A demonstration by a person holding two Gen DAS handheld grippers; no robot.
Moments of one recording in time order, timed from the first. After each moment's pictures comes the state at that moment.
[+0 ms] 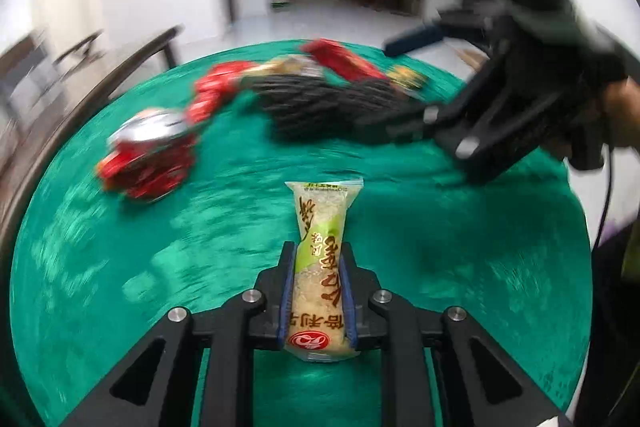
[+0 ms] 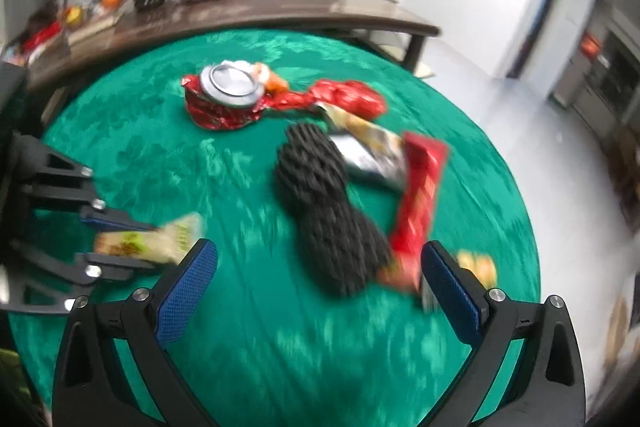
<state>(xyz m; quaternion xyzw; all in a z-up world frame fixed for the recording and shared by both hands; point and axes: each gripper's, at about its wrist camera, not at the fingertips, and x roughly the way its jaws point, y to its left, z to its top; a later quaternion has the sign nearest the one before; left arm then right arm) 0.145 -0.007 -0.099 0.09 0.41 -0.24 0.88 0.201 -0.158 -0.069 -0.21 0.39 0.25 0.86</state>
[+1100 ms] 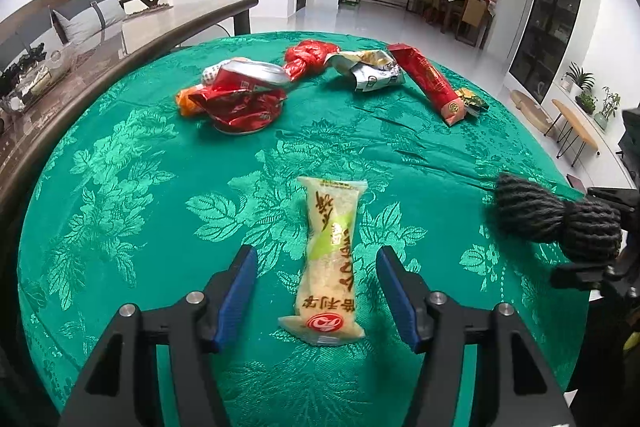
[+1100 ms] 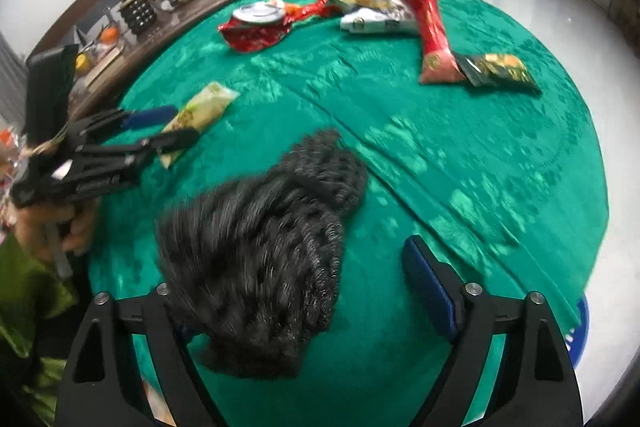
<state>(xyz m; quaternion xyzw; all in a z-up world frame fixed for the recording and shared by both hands) 0.125 0.034 -0.100 0.02 0.43 -0.17 0.89 0.090 -0.214 -0.094 -0.01 0.50 0.24 0.83</state>
